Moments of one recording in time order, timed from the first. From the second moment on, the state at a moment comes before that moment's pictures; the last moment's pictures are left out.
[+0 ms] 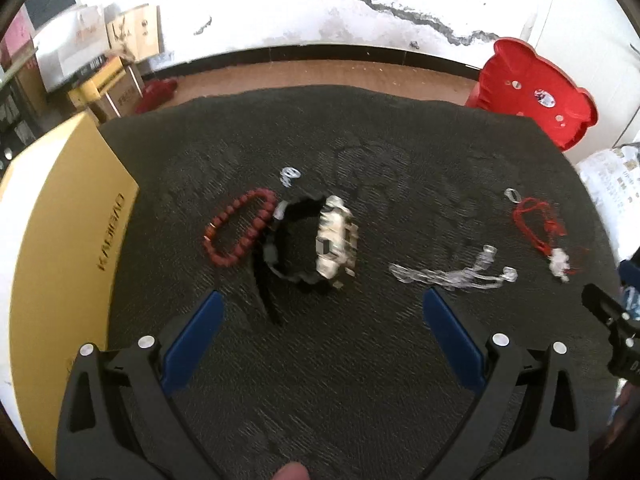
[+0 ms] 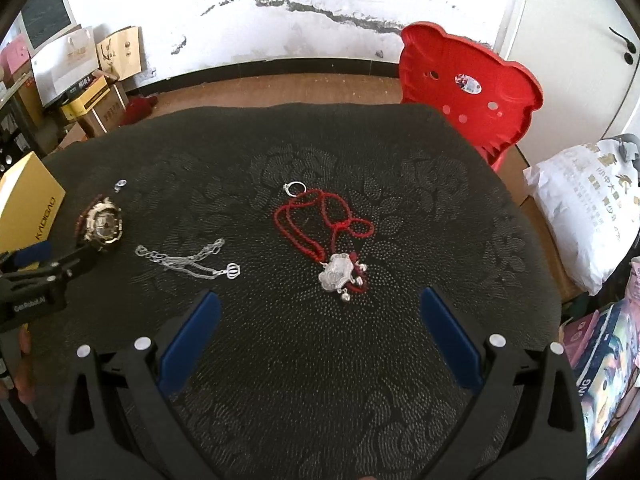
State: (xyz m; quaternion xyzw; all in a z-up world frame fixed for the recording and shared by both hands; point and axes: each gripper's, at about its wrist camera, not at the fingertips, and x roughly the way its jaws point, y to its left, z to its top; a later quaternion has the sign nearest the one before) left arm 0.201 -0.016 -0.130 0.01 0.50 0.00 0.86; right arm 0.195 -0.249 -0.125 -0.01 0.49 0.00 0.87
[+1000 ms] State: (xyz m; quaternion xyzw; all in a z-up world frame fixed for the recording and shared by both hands) left arm 0.226 -0.044 -0.173 0.00 0.52 0.04 0.85; right arm 0.214 -0.272 -0.153 -0.01 0.50 0.00 0.87
